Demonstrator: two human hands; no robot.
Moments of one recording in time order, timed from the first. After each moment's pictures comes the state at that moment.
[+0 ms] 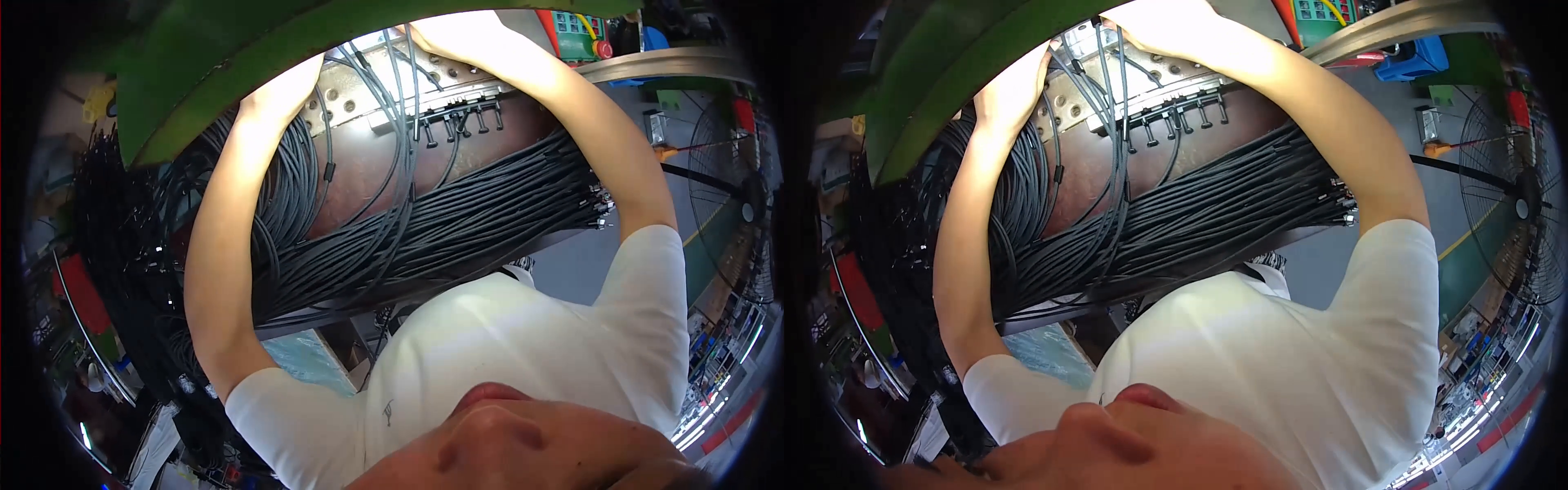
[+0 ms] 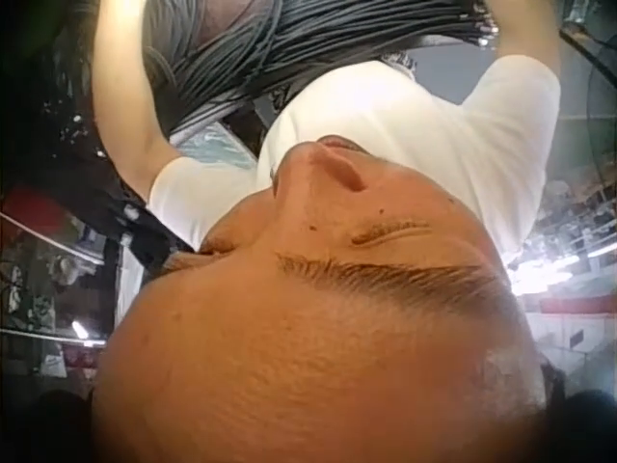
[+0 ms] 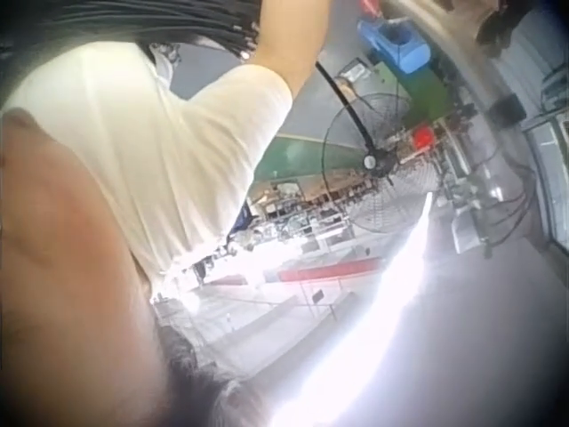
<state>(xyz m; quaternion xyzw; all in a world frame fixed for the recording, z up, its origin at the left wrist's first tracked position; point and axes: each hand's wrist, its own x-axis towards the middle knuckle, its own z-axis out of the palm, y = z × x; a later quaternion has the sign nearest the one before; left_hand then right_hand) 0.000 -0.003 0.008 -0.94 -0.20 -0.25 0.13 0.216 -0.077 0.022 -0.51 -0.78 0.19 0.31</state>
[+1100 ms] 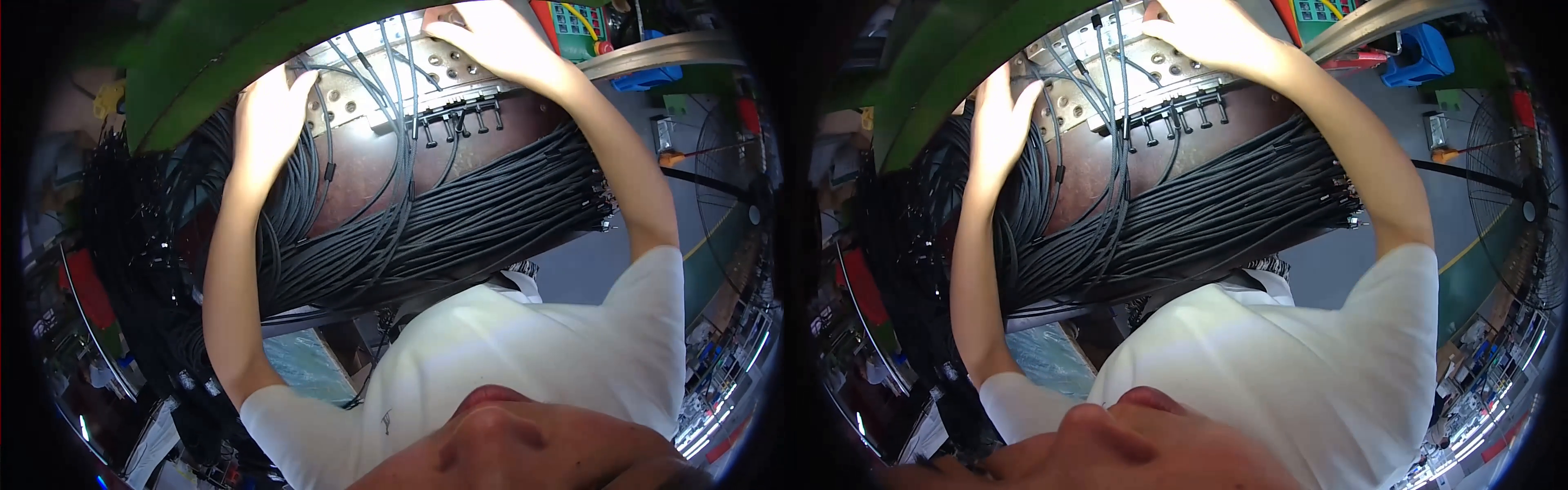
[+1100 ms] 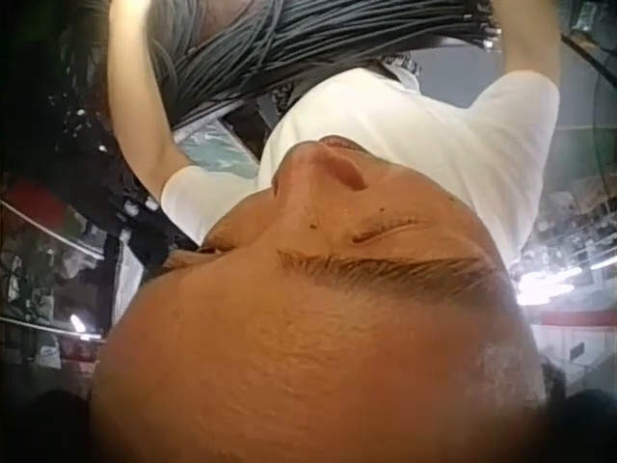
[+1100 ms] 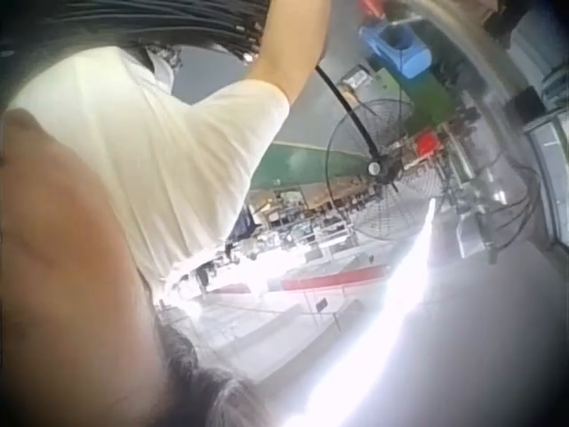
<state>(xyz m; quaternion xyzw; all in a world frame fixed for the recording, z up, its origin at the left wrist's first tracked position) -0.022 -0.042 0.031 -0.88 -0.43 -0.14 -0.15 0.264 -0.086 0.015 -0.65 -0.71 0.24 0.14</state>
